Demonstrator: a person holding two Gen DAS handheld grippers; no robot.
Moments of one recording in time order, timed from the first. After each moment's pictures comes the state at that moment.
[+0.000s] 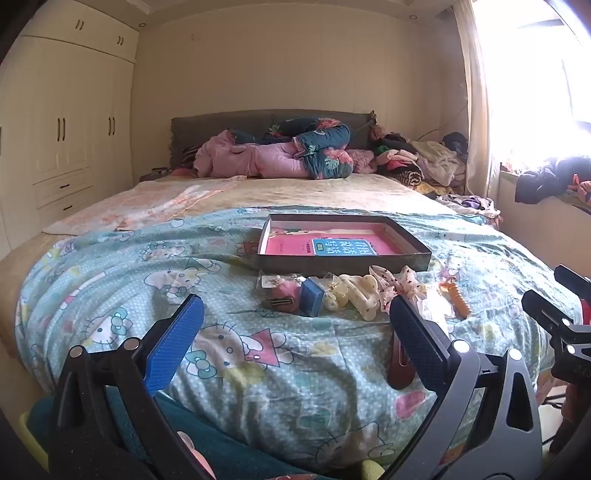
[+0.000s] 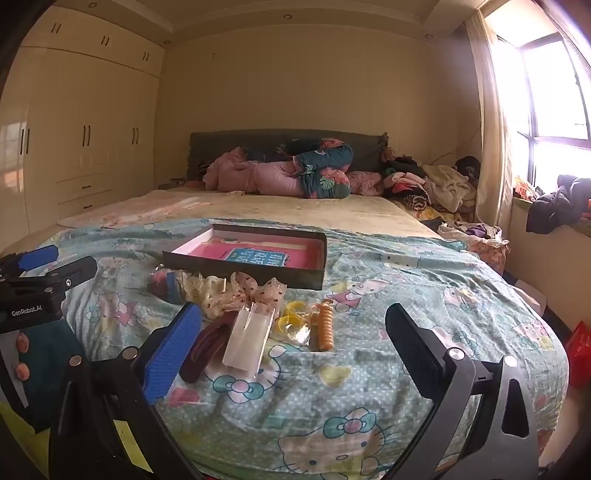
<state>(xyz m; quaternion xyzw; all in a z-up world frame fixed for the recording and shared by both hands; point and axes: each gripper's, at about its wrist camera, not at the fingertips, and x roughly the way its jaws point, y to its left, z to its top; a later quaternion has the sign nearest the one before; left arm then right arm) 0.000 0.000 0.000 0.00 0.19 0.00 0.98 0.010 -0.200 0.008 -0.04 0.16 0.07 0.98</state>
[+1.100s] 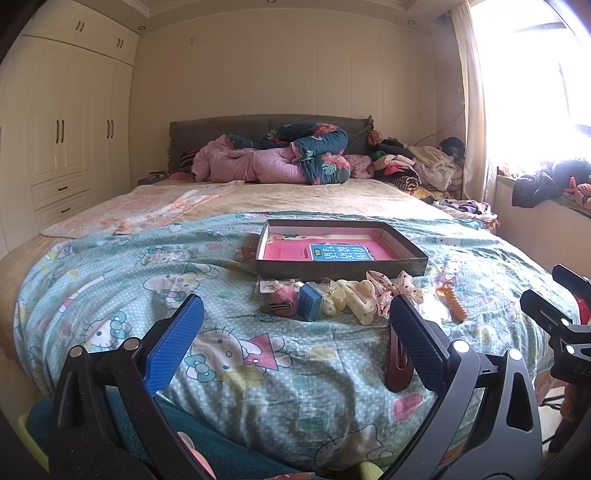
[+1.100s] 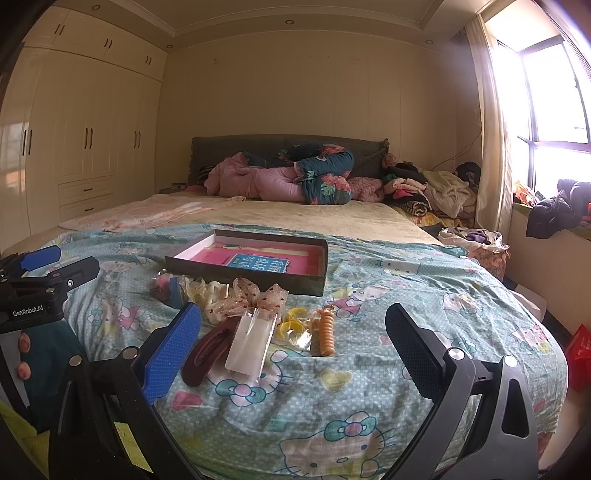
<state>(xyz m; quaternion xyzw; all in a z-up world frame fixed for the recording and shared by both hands) -0.002 -0.002 0.005 0.00 0.18 0.00 0.98 0.006 -0.199 0.011 -0.04 0.15 0.07 0.99</state>
